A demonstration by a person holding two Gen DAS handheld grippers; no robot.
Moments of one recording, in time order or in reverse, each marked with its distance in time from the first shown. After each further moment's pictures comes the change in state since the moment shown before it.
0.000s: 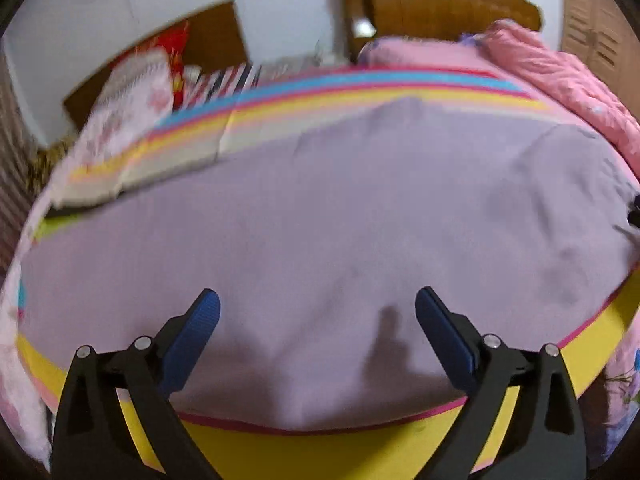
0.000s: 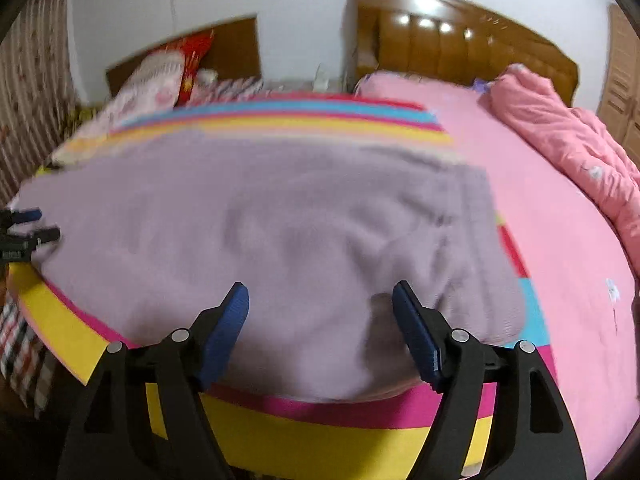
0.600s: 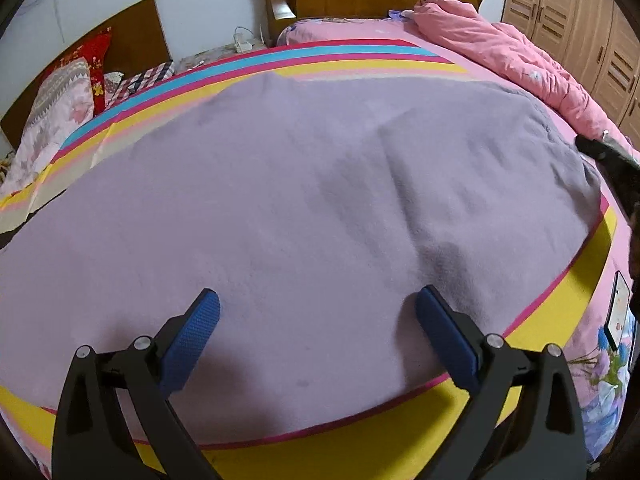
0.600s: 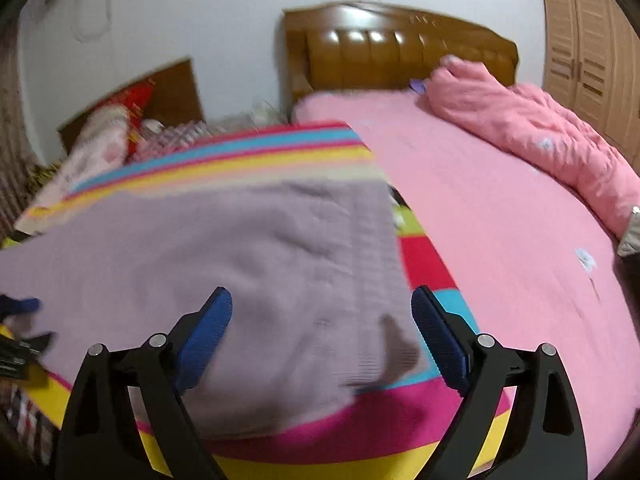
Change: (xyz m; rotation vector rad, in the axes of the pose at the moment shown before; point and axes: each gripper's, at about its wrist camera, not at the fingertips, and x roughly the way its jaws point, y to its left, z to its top) left arm 0.038 -0.088 0.005 0.076 0.091 -0.208; right arm -0.007 -0.039 0.011 0.103 -0.084 -0.067
